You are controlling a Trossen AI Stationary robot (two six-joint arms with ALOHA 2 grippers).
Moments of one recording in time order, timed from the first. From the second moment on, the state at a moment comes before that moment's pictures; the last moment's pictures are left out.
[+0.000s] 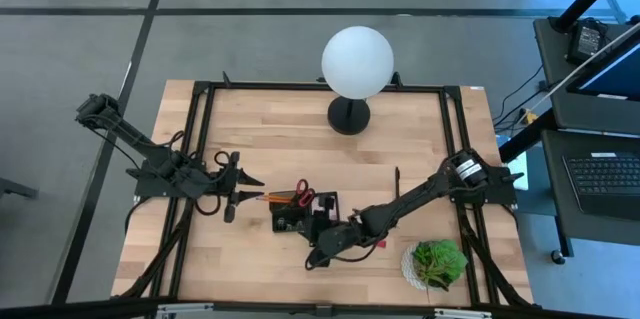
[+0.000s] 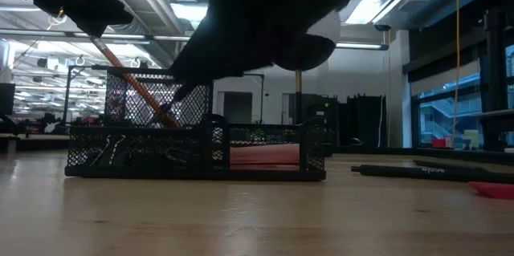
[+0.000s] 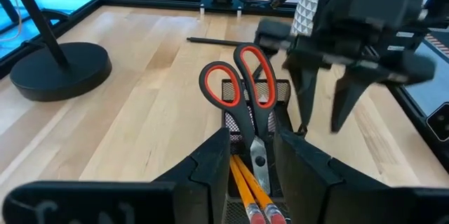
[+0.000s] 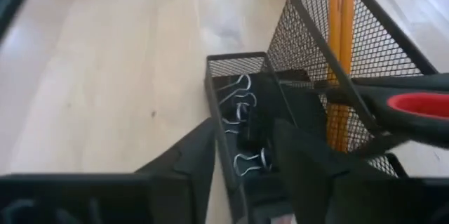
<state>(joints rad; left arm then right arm) -0.56 0.73 0.38 -0.06 -0.58 -0.32 0.45 2.09 1.38 0.02 0.52 0.26</state>
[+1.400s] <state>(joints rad) -0.56 0.74 0.38 -0.11 -0.58 -0.36 0.30 1.86 1.20 -0.77 0.10 0.64</state>
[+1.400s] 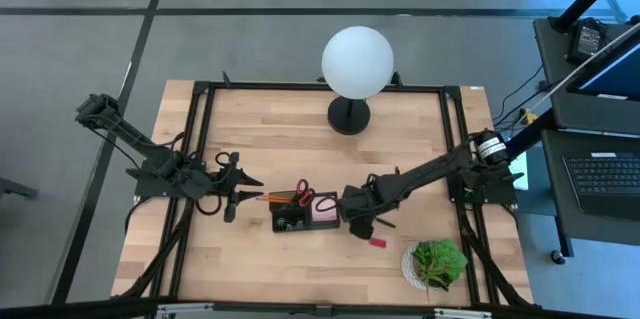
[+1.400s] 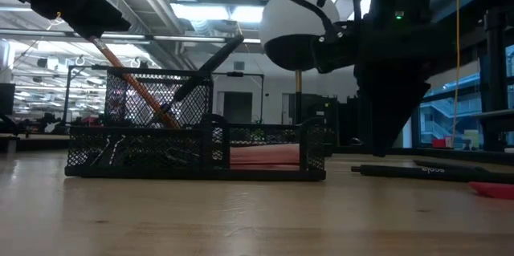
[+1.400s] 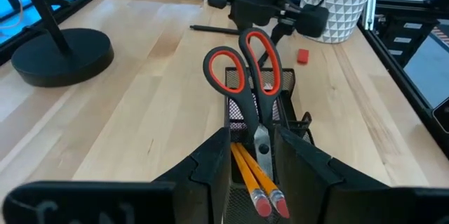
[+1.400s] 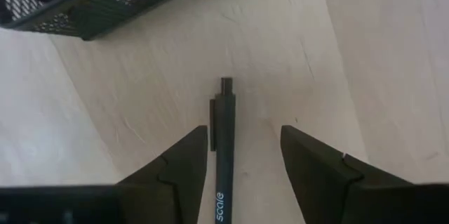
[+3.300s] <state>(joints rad) -0.56 0.77 0.38 -0.14 -0.55 -0.38 0.28 1.96 1.21 -0.73 0.05 0.59</state>
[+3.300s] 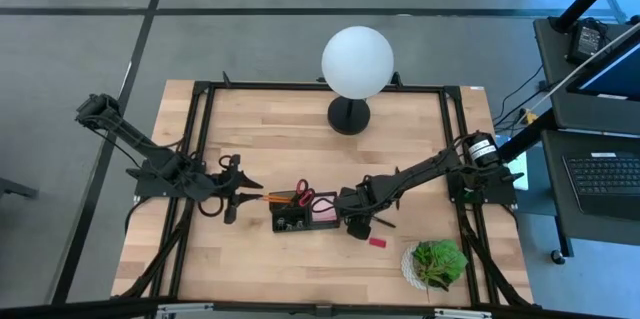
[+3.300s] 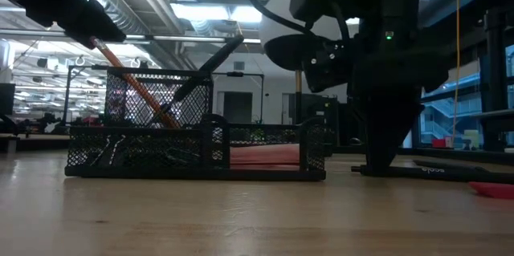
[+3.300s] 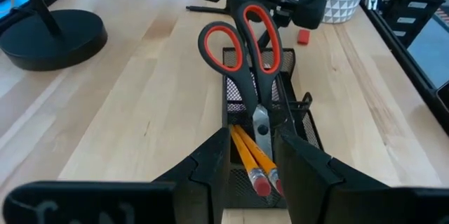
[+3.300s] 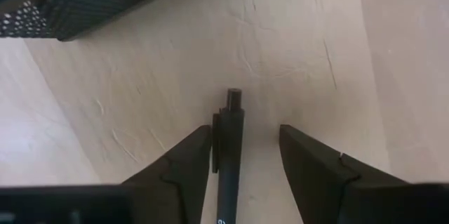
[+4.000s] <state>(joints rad) -0.56 0.77 0.38 -0.14 -0.55 -0.38 0.28 1.96 1.21 -0.72 0.05 0.52</state>
